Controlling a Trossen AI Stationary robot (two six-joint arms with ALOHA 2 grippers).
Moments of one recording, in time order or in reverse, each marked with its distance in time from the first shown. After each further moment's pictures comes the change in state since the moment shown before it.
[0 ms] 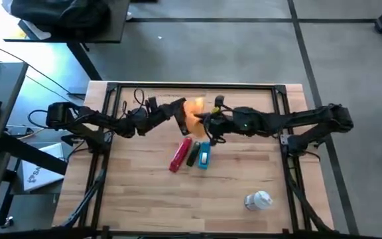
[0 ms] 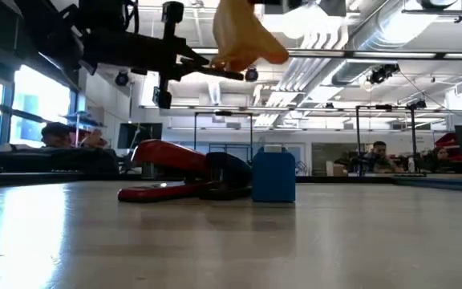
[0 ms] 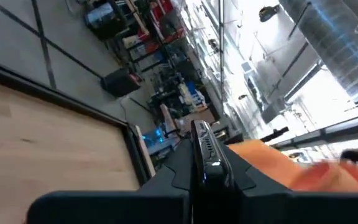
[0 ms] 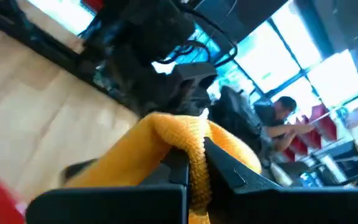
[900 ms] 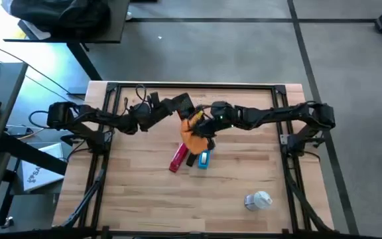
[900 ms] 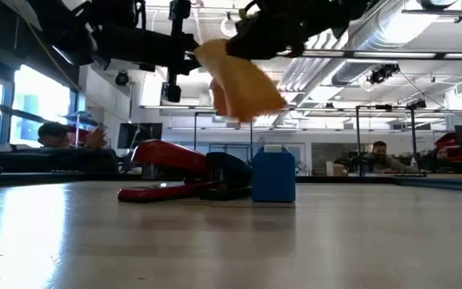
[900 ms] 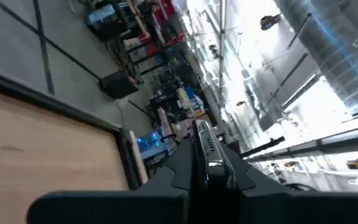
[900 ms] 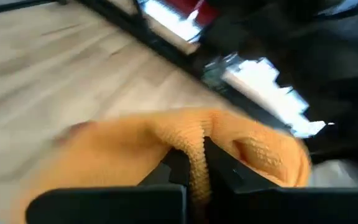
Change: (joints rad) left arm 0.068 -0.002 0.075 -0.009 0.069 -0.062; right arm -0.095 0.152 -0.003 -0.171 -0.506 0.151
